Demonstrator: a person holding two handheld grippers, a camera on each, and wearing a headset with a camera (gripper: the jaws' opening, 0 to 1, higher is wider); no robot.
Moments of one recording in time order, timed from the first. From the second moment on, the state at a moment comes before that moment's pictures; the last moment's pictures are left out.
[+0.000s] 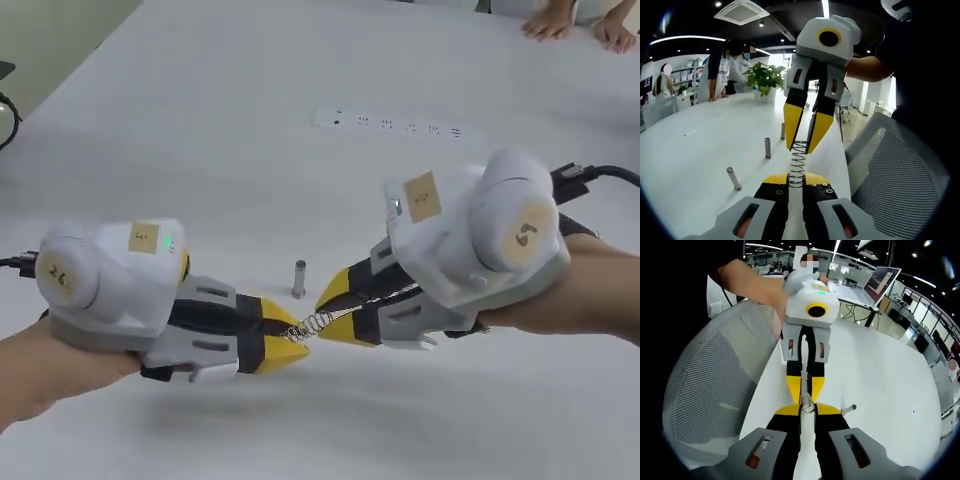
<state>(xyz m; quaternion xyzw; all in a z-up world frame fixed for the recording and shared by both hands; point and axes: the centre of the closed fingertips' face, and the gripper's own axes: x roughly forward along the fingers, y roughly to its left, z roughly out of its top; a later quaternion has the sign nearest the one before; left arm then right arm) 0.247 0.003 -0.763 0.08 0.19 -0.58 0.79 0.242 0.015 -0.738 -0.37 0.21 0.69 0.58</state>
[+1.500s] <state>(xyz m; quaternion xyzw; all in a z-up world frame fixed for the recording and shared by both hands) 0.250 -0.008 -0.778 0.10 0.19 -0.59 0.78 0.237 0.024 -0.743 -0.42 0.25 0.69 0.54</state>
